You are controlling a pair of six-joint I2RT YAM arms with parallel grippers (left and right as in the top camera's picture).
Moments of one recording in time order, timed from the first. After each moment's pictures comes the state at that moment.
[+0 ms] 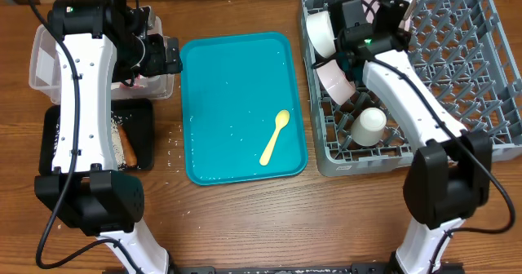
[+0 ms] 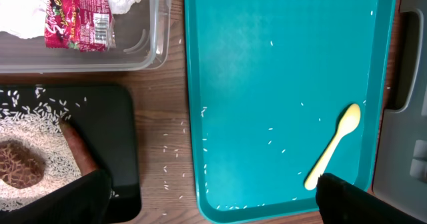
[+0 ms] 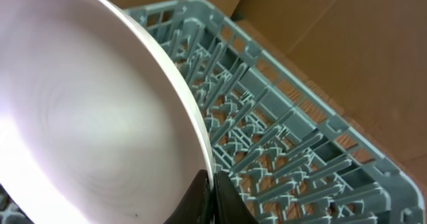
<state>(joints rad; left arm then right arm) 0.06 1.94 2.09 -1.46 0.17 -0.06 0.29 1.98 1.68 -0.74 1.03 0.56</state>
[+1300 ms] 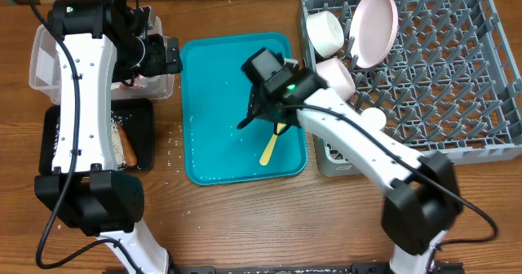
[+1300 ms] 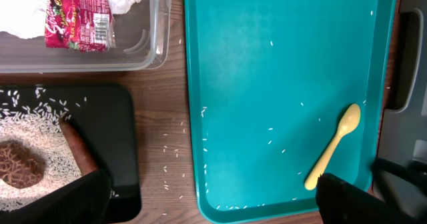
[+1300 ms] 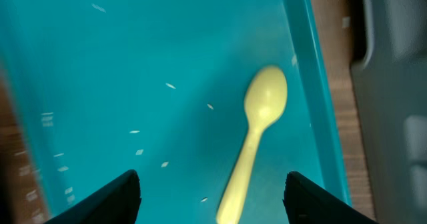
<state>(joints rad) 0.06 1.94 2.09 -1.46 0.17 -0.06 0.69 1.95 1.65 -0.95 0.12 0.86</state>
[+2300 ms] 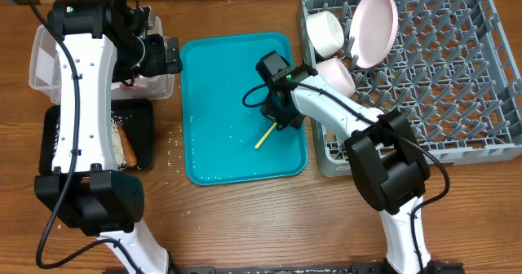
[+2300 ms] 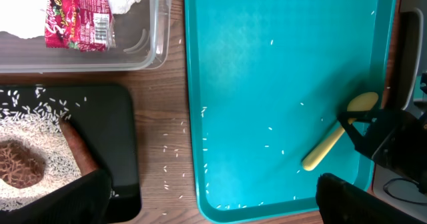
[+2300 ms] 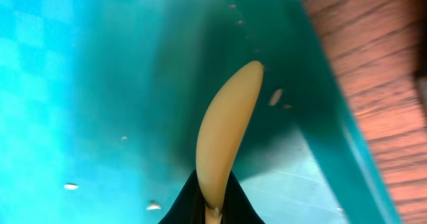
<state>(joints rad) 0.06 1.94 2.09 -1.46 0.17 -0.06 0.57 2.21 1.66 -0.84 -0.03 1.02</state>
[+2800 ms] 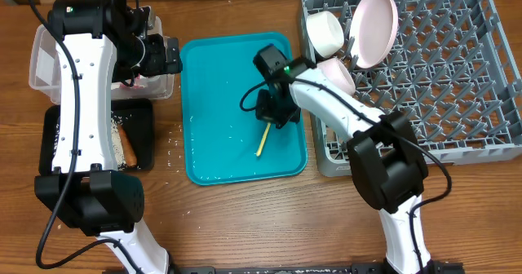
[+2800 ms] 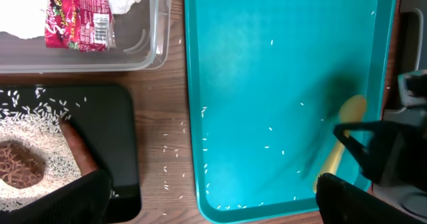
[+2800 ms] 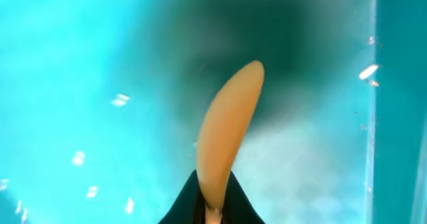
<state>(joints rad) 0.06 1.94 2.09 -1.46 0.17 -0.06 0.57 2.21 1.78 -0.98 -0.17 0.69</state>
